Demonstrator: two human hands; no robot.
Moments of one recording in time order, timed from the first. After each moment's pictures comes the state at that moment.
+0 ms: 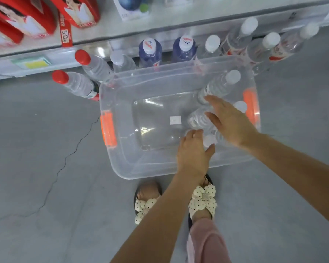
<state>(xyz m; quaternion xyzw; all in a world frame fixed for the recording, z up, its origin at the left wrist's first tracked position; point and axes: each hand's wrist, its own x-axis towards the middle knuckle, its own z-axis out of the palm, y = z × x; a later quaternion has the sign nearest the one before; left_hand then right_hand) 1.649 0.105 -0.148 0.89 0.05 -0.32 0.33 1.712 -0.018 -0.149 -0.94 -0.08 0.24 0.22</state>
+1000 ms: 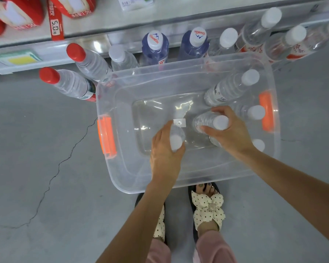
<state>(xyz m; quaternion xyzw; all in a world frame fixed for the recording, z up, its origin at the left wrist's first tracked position) 1.655 0.173 -0.191 0.83 0.20 -0.21 0.47 1.698 0.005 -0.196 -0.84 0.19 0.21 0.46</state>
